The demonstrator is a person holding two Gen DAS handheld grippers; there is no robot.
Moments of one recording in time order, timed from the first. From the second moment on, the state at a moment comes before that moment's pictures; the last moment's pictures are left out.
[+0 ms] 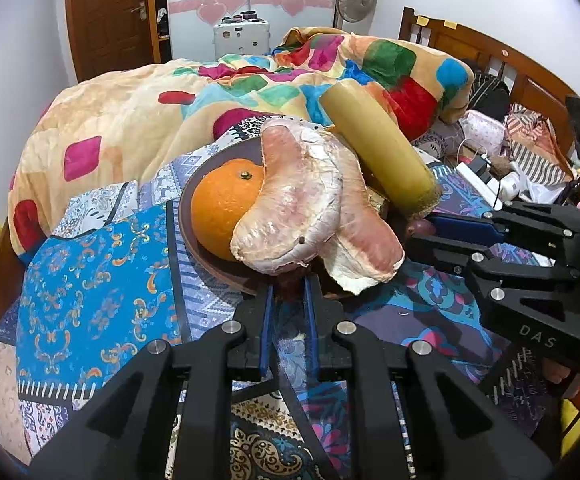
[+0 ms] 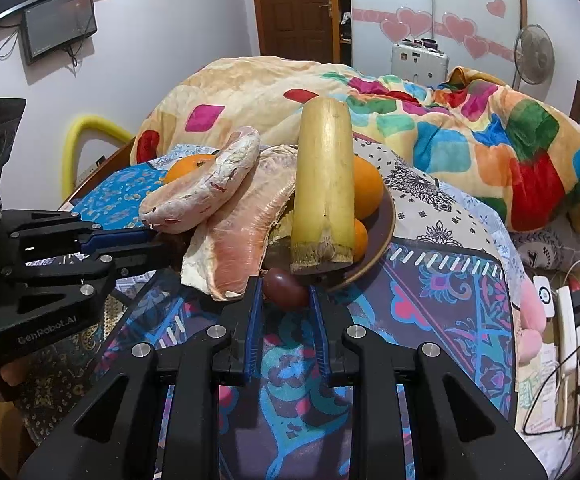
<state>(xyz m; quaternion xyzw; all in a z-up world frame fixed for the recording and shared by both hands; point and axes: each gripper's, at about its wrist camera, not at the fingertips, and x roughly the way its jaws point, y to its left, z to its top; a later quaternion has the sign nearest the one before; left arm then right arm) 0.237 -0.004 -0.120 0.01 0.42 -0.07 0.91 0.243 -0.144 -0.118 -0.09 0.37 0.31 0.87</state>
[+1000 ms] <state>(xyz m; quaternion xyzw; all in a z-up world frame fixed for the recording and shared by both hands) 0.165 -0.001 -0.066 0.00 0.34 -0.06 0.94 0.209 -0.174 -0.076 -0.05 0.35 0.29 0.89</state>
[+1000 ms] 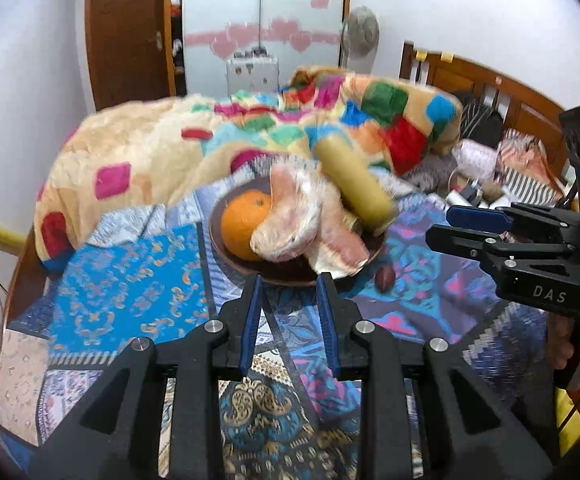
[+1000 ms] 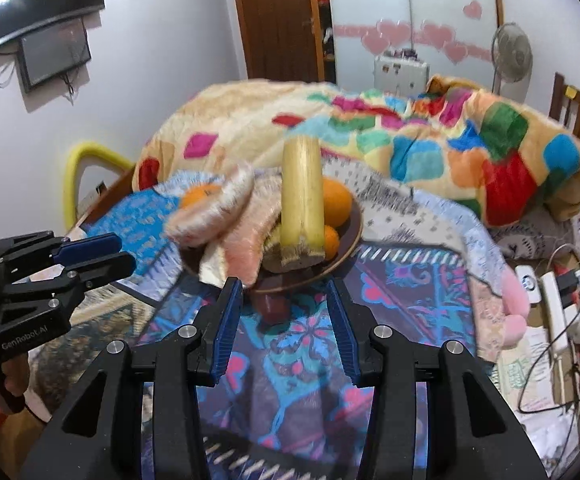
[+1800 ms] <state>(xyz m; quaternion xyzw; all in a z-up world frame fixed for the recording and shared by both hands) 0.135 0.014 -0.089 0.01 0.34 -0.04 0.94 0.210 -0.157 -0.133 -0.11 0.41 0.27 0.87</state>
